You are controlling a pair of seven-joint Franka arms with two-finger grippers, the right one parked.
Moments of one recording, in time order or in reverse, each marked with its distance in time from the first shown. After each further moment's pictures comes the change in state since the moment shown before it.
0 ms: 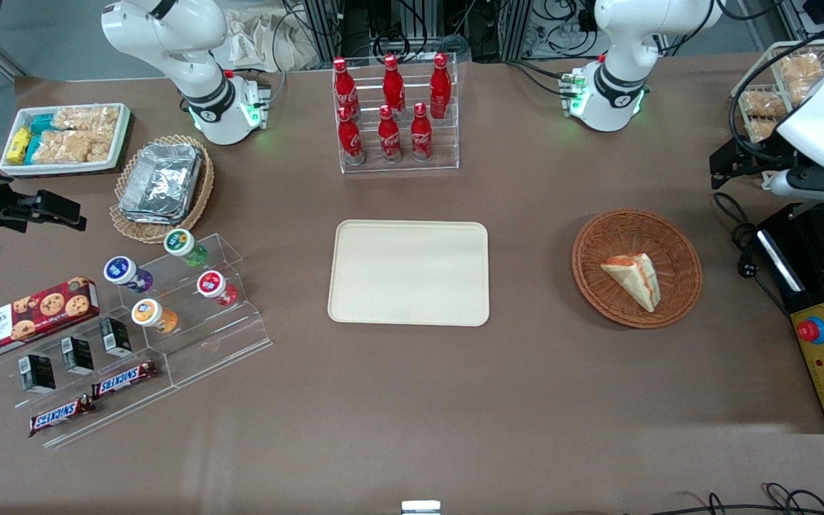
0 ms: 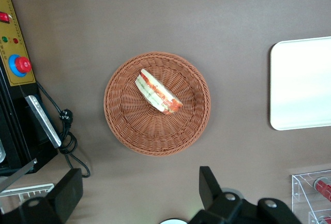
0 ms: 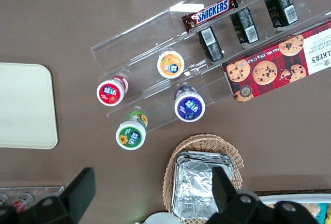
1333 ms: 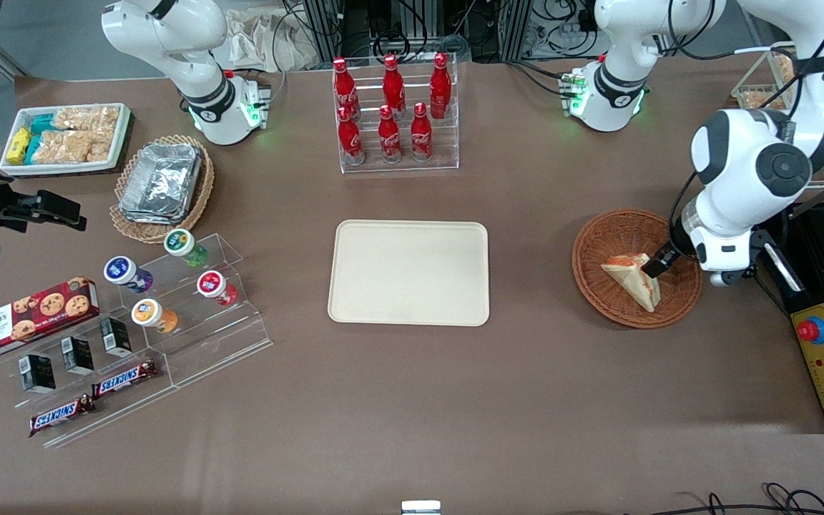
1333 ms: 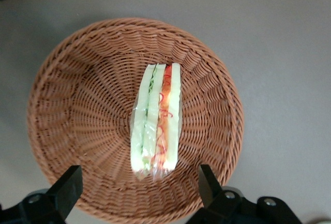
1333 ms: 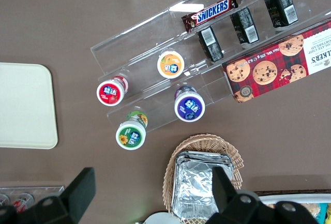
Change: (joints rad) arm 0.000 0.125 0.006 -0.626 -0.002 0.771 -0.985
